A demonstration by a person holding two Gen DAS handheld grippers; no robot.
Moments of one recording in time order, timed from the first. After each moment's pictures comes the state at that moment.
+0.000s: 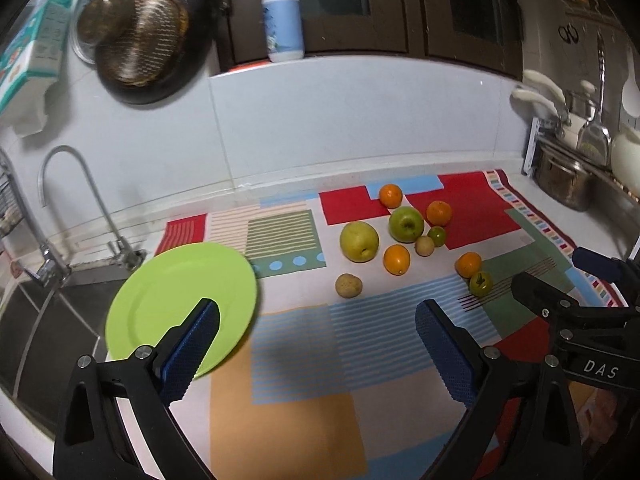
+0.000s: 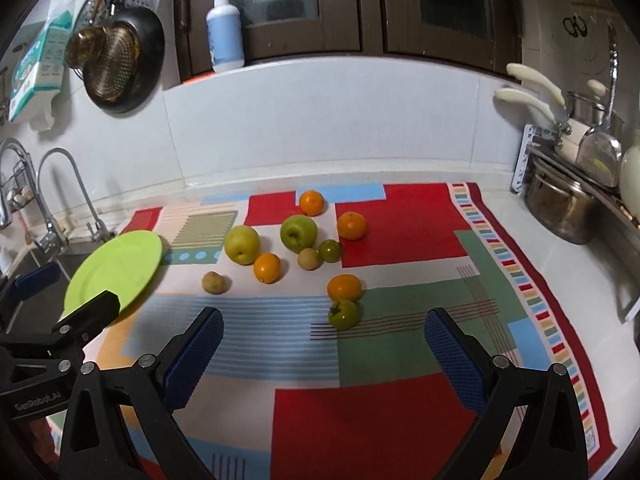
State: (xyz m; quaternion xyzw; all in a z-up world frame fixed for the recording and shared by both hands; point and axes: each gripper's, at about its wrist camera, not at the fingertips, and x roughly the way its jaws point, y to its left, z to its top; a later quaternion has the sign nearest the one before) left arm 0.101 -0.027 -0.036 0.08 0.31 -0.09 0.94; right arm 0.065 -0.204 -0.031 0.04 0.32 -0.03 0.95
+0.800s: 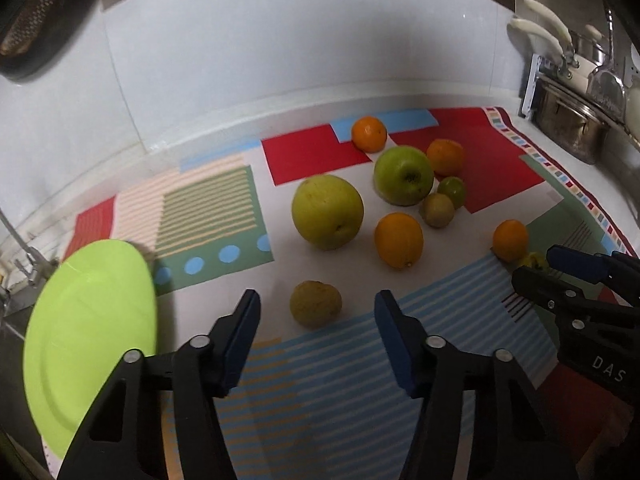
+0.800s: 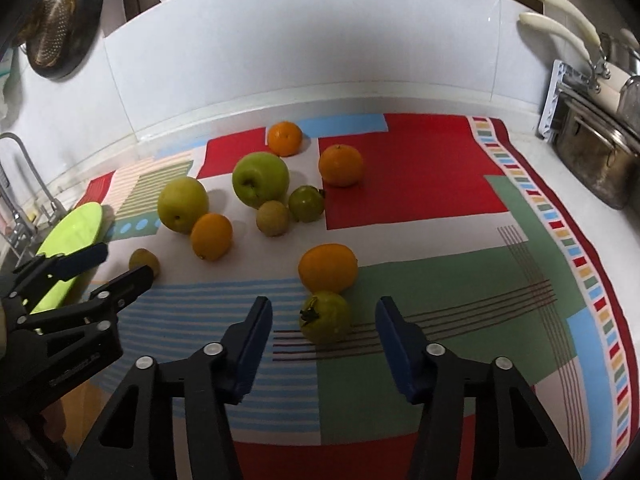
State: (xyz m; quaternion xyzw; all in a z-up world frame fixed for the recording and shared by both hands) left arm 0.208 -0.065 -0.118 0.11 0.40 -0.16 0.90; right arm 0.146 -0.226 -0.102 0.07 0.41 -0.03 0.91
